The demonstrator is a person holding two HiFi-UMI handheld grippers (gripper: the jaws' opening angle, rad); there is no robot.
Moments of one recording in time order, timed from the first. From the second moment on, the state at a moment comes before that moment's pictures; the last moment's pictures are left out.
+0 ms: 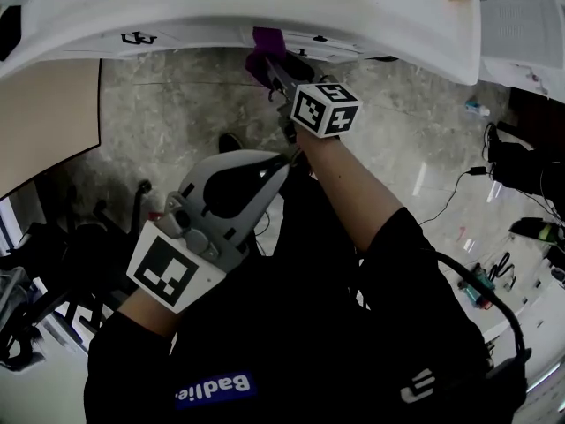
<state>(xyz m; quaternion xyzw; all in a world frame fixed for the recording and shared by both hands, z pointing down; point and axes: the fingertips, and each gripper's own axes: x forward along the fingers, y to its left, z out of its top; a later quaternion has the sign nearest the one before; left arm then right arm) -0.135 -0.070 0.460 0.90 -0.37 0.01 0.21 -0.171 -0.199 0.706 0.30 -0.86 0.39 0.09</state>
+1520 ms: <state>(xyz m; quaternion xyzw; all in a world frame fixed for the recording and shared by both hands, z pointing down) -0.030 -0.065 0.497 0.94 -0.27 0.03 0.20 0.056 -0.250 0.748 0.48 -0.79 0.37 -0.01</state>
